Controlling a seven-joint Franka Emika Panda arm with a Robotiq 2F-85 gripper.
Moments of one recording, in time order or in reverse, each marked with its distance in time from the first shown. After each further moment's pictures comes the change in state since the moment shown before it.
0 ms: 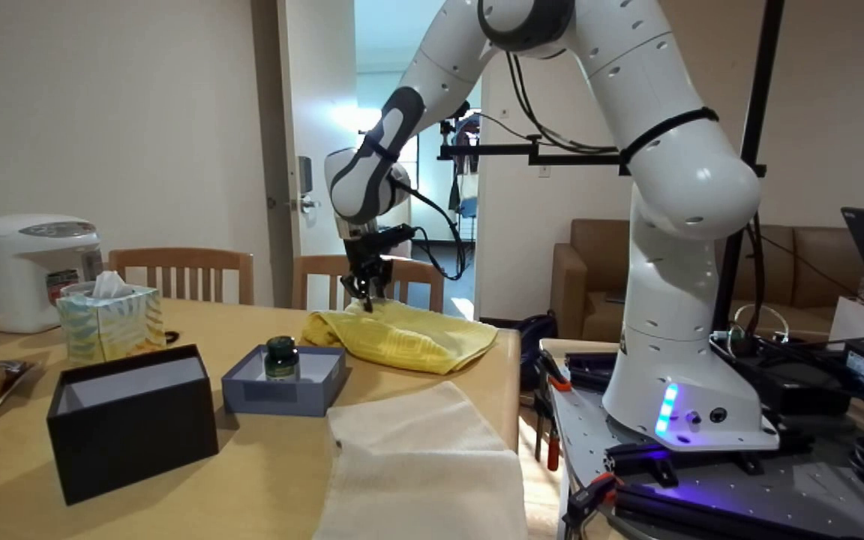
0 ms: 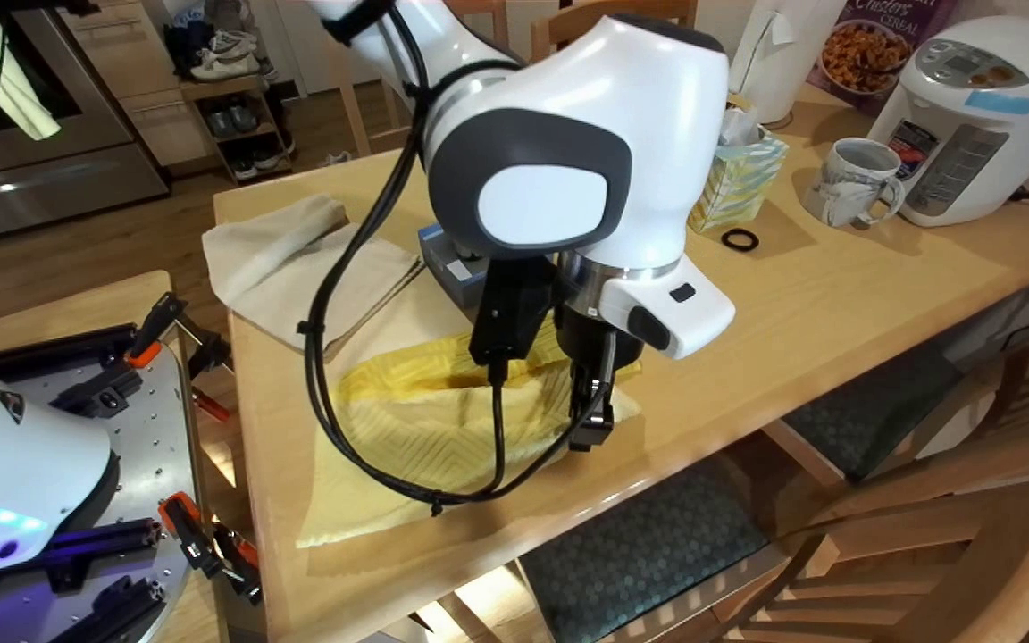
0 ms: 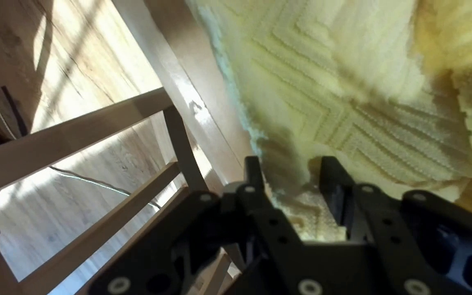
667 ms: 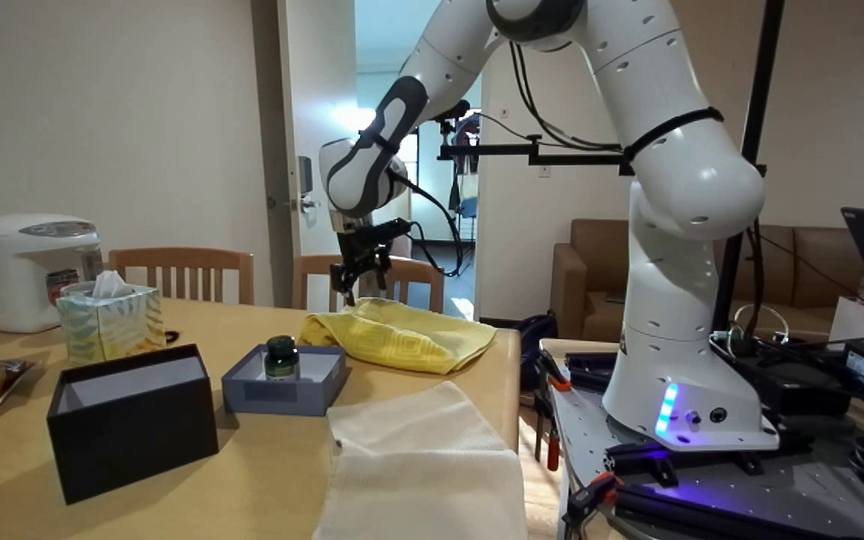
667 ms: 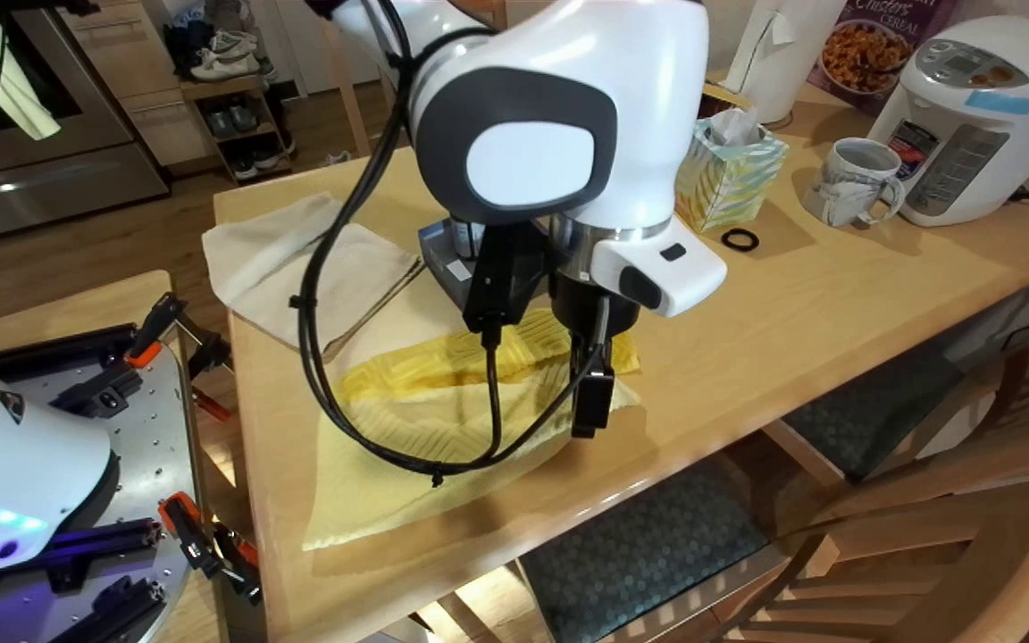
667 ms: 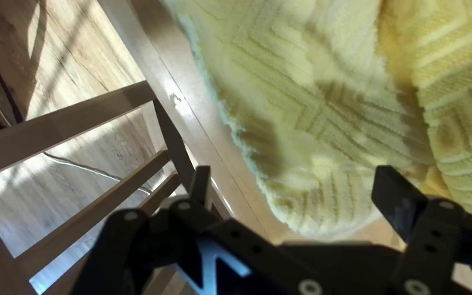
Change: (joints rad) arm 0.045 -0.049 -0.009 -0.026 -0.016 0.013 0.027
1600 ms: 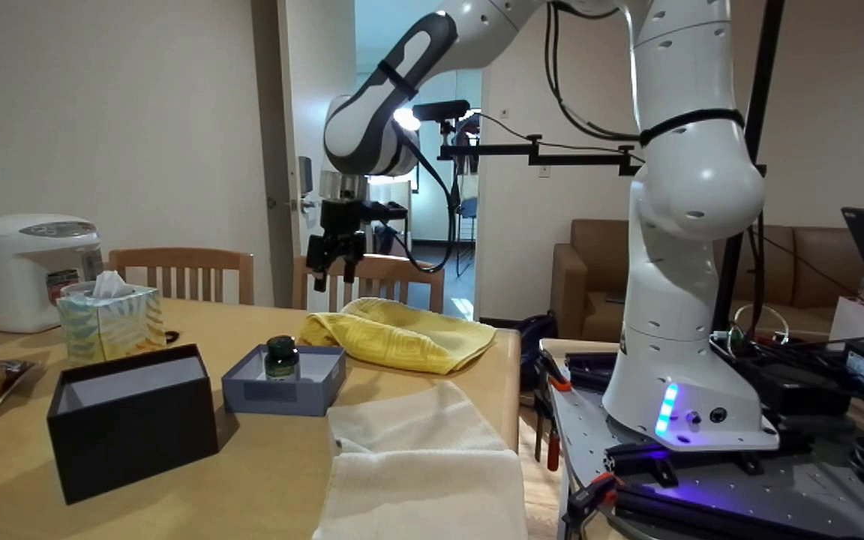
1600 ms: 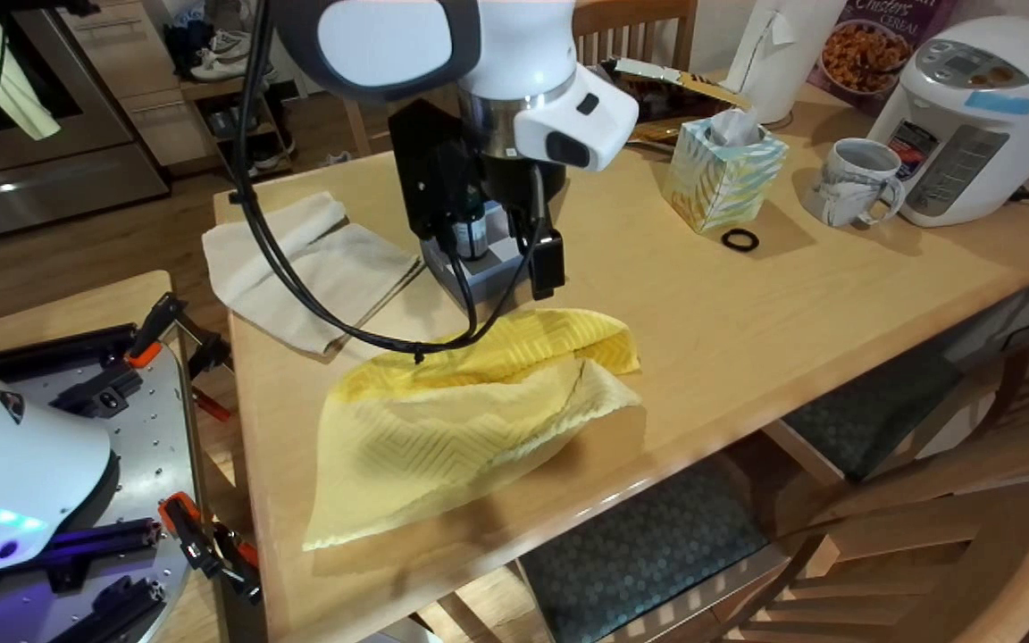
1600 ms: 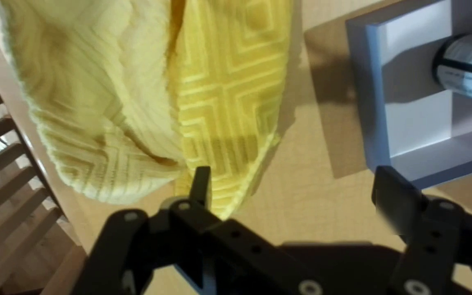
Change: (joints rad) arm -0.001 -0.260 0.174 -0.213 0.276 0.114 -0.405
